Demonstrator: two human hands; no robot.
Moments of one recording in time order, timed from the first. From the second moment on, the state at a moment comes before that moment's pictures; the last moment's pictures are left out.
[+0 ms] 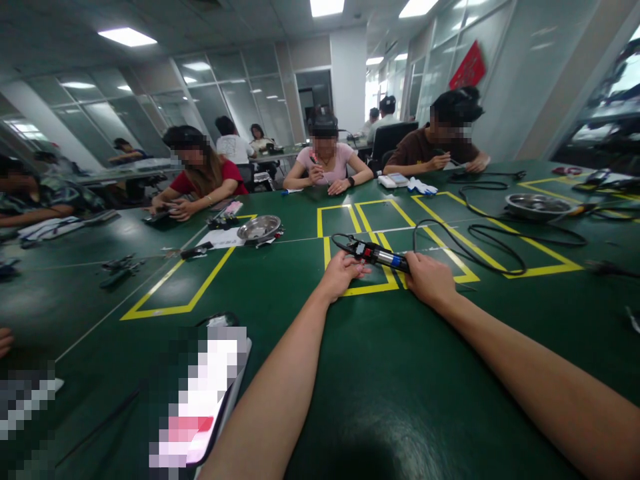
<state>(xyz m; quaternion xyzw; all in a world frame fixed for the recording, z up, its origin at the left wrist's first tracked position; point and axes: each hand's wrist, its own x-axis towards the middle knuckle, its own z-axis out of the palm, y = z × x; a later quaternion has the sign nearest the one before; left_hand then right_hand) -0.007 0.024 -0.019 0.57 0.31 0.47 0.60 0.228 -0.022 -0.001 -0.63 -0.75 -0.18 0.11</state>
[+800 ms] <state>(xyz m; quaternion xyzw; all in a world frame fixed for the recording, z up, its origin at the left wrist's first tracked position) -0.004 0.024 -0.019 0.57 0.32 0.48 0.58 0.227 -0.022 0.000 -0.63 -0.75 -0.17 0.10</state>
